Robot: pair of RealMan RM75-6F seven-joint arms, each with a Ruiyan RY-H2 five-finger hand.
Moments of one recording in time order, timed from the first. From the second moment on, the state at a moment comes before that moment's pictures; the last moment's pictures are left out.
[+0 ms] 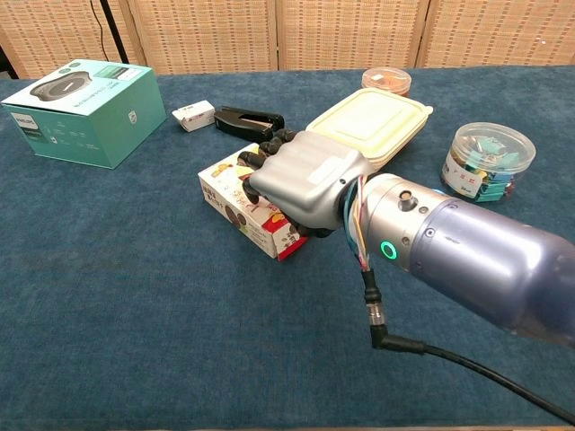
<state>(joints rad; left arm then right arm) -0.14 -0.84 -0.01 -1.98 1.49 1.40 -0.06 0.99 -1.83 0.09 -1.61 -0.88 1.16 -1.17</state>
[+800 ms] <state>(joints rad) -0.14 -0.84 -0.01 -1.97 1.49 1.39 -0.07 1.00 -1.87 0.10 -1.56 -0.90 1.15 -1.19</state>
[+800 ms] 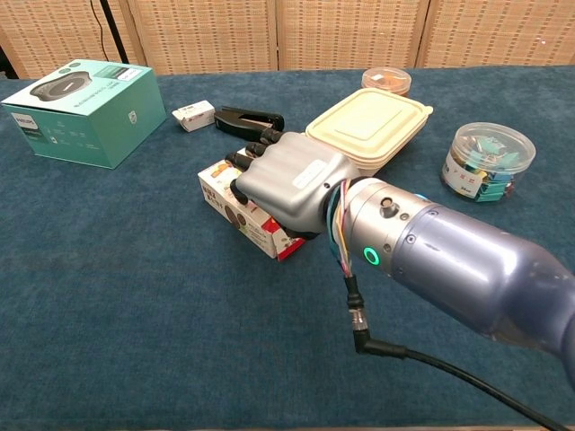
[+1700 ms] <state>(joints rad) -0.14 -0.82 -0.01 -1.96 1.51 1.38 -0.11 0.97 -1.86 0.08 -1.58 -0.94 1.15 -1.21</state>
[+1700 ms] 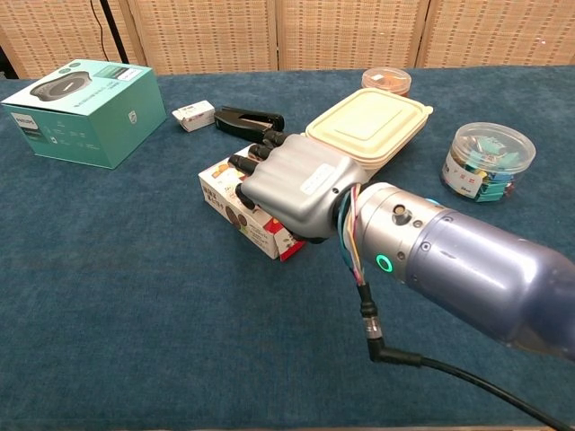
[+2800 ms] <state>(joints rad) -0.14 -0.81 0.00 -1.95 1.54 1.38 -0.14 0.98 -1.88 0.10 -1.57 -0.94 1.17 -1.29</state>
